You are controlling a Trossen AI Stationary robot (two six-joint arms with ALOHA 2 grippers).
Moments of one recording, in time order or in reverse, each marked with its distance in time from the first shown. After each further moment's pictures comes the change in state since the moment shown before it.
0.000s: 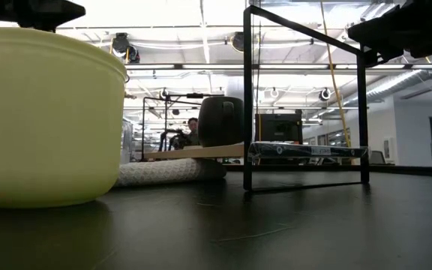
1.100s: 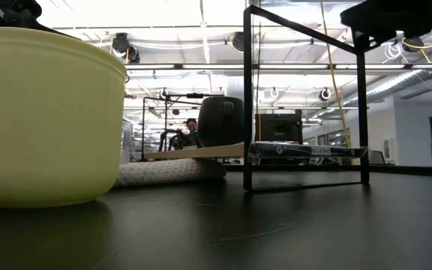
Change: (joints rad) left arm -0.113 -0.112 -0.269 0.095 0.084 -0.103; right arm -0.003 0.000 0.128 -0.202 -0.033 0.025
